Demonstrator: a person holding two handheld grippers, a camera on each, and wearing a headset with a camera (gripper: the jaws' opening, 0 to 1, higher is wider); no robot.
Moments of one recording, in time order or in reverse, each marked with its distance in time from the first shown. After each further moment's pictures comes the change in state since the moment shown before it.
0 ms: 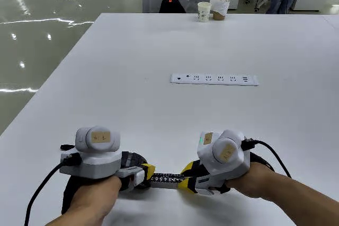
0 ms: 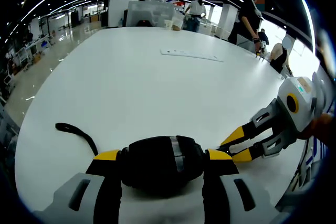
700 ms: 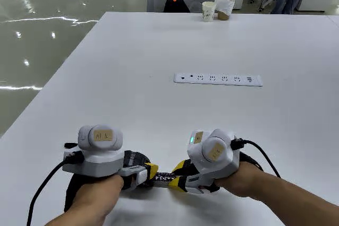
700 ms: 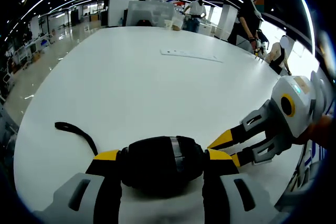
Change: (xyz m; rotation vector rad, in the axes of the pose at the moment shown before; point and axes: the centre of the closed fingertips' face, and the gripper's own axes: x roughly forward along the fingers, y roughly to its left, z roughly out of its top) left arm -0.001 0.000 0.000 -0.010 0.001 -0.011; right arm 0.021 0.004 0.020 -0.012 -0.021 0.015
